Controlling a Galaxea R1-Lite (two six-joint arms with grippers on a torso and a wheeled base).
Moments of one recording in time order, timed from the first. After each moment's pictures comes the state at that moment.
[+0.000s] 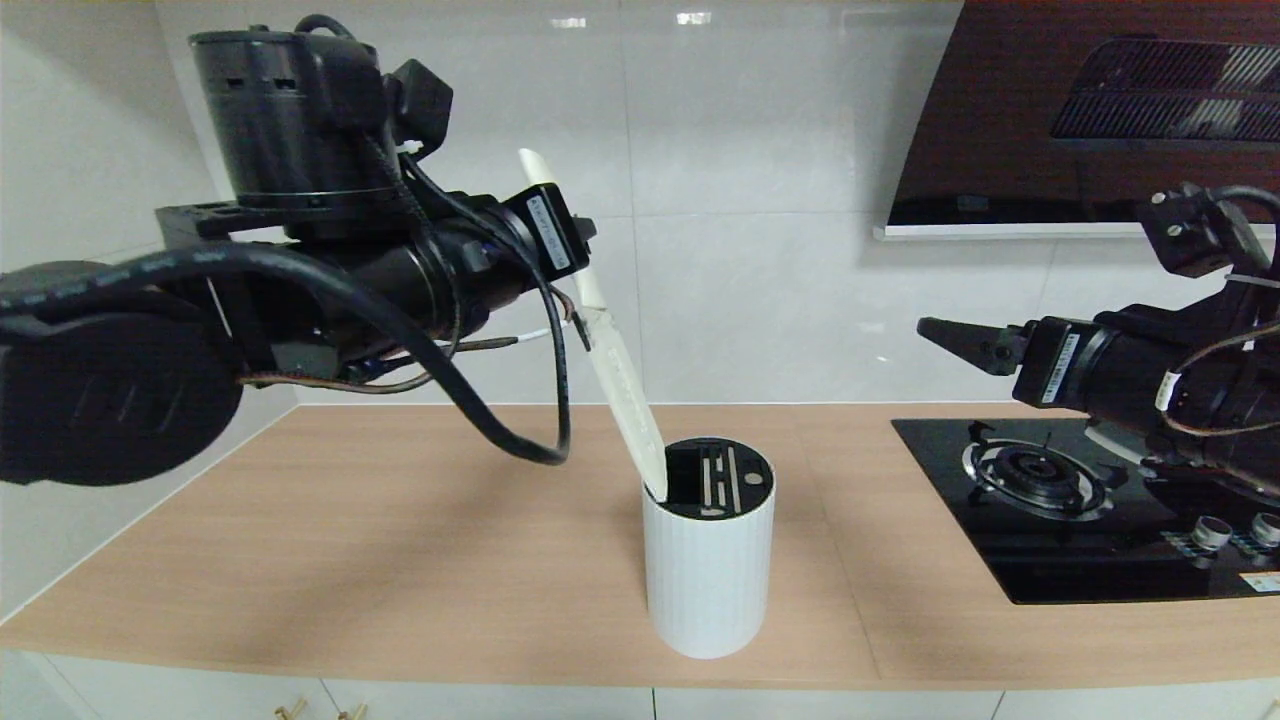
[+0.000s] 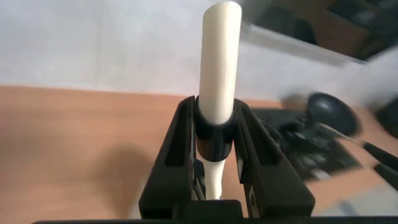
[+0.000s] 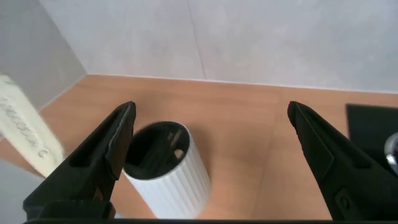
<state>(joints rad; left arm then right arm) -0.58 1.69 -1.27 -0.36 0.22 -0.45 0.40 1.44 -0.77 -0.60 -0.03 0.23</state>
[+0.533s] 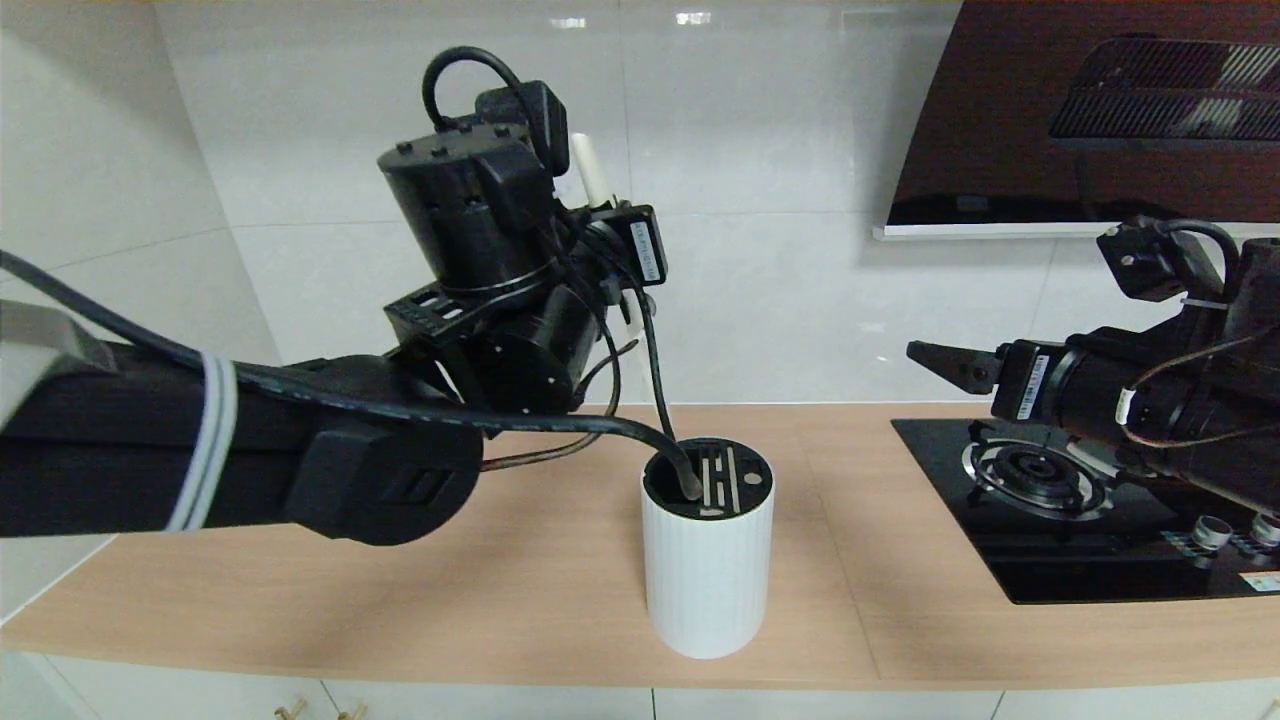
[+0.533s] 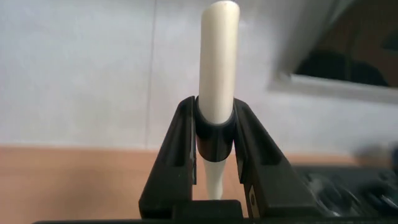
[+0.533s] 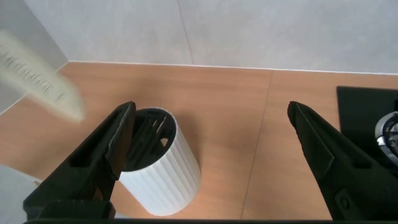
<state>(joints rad) -0.69 1.91 -1.25 -0.86 0.58 -0.08 0.39 1.49 -0.76 -0.61 -0.05 0.22</state>
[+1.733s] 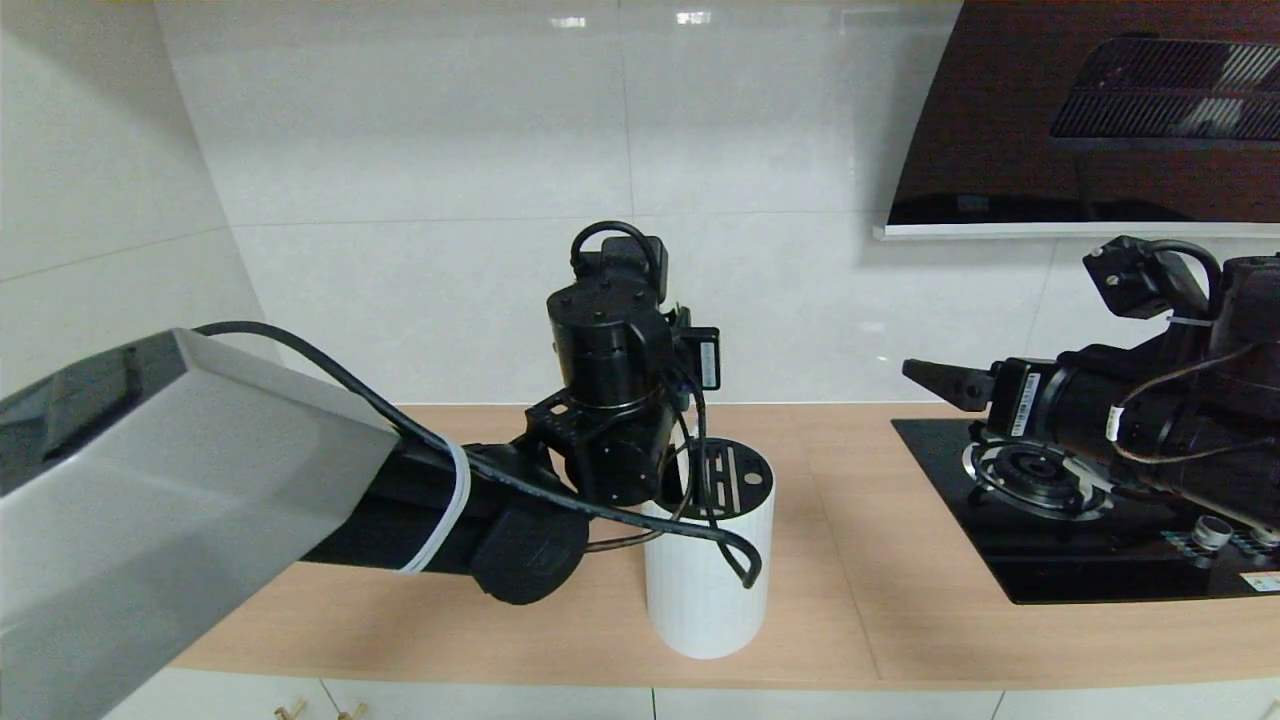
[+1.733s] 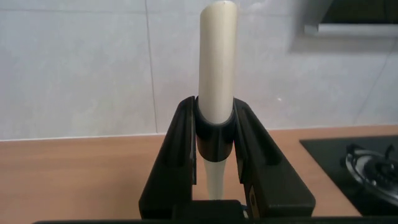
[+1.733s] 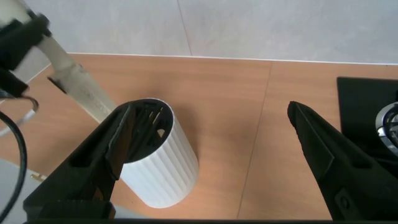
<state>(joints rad) -0.73 2.10 -1.20 -0.97 0.58 -0.05 0.39 1.50 -0.73 -0.61 -0.05 0.22</state>
